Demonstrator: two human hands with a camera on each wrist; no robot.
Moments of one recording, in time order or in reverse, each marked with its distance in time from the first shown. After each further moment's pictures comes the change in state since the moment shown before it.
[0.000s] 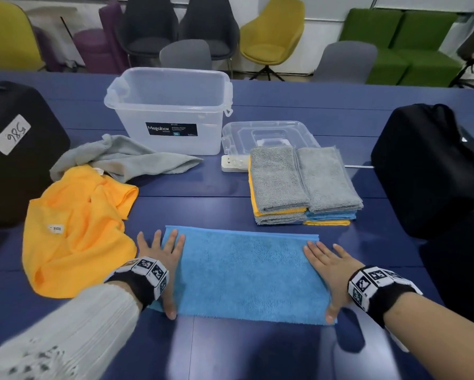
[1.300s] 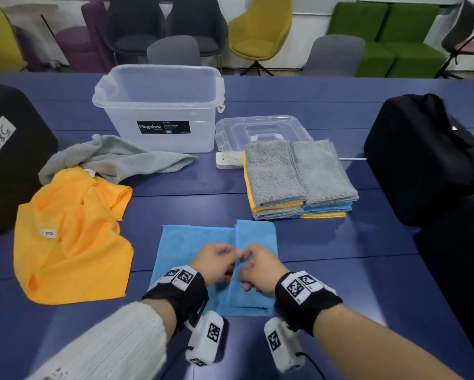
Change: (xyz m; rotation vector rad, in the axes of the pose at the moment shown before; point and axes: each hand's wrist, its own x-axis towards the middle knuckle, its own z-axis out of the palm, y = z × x) left_hand 0.006 0.086 -0.016 -1.824 0.002 0.300; right_hand 0.024 -0.136 -0.052 1.405 0.245 0.028
